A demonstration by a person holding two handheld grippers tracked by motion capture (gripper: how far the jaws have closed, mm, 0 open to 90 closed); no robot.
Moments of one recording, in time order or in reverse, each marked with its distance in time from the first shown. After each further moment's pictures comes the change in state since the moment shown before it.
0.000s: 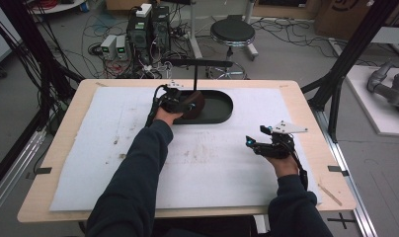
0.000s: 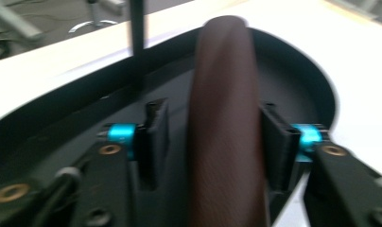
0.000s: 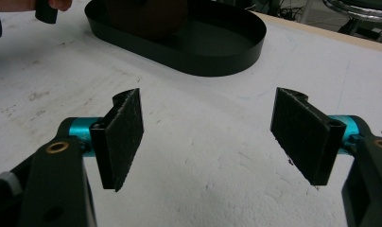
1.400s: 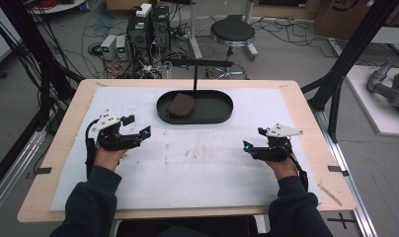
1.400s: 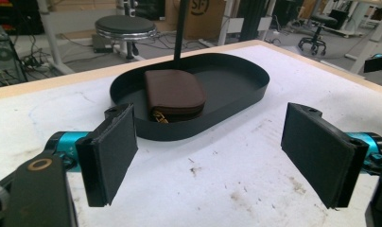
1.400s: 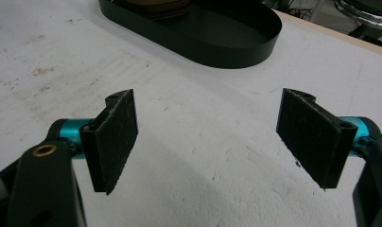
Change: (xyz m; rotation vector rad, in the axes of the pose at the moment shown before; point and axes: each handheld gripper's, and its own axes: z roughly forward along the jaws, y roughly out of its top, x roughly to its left) left arm -0.008 -0.101 -0.196 -0.311 0.032 -0.022; right arm 0.007 -0.003 0.002 0.028 0.015 -0.090
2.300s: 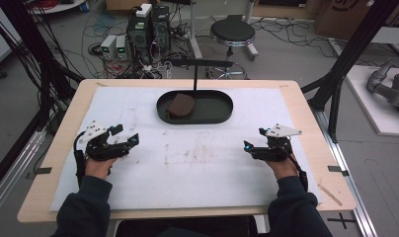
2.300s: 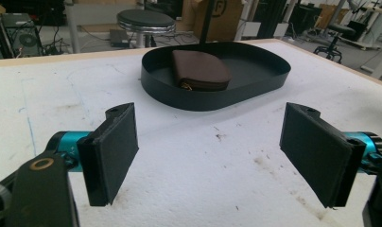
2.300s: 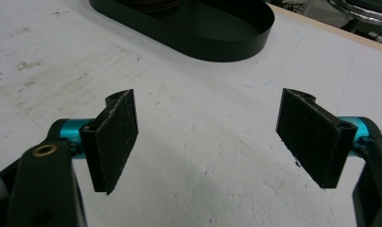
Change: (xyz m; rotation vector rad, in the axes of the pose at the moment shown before) left arm 0.018 -0.033 -0.021 -0.009 0.053 -0.063; right arm -0.001 -0.002 0.002 0.022 -0.031 0.005
